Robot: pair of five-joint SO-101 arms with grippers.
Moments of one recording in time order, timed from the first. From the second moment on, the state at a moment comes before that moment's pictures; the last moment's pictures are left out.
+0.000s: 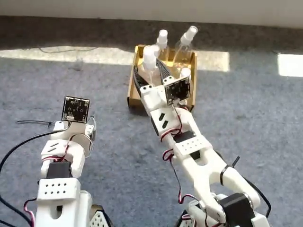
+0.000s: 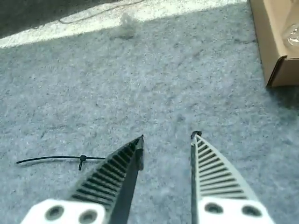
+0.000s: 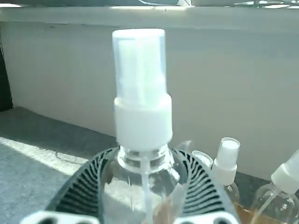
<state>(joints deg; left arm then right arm) -10.1 -68.2 82.5 31.0 -8.8 -28.3 -18.6 58.2 -39.9 3.2</state>
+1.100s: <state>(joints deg) -10.1 -68.2 82.5 31.0 -8.8 -24.4 3.5 58.0 -56.5 4.9</state>
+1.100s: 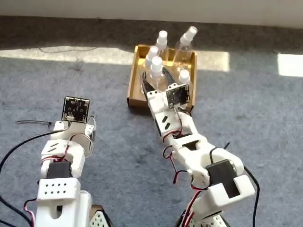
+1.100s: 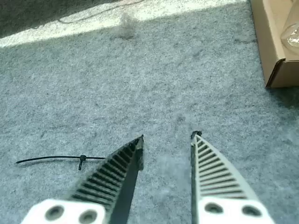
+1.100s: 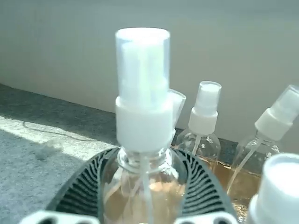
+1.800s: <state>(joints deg) -10.1 -68.2 82.5 31.0 -8.8 -23.6 6.3 54.8 -56.5 4.8</state>
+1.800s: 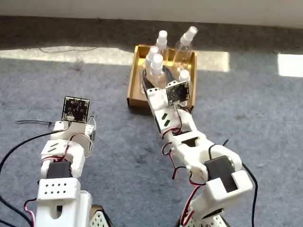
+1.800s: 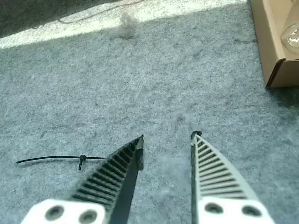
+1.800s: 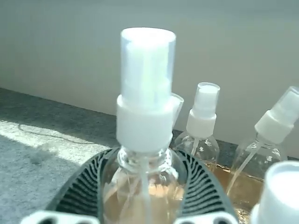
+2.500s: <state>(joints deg) -10.1 -68.2 82.5 31.0 -8.8 -22.6 7.1 54.3 -56.4 5.0</state>
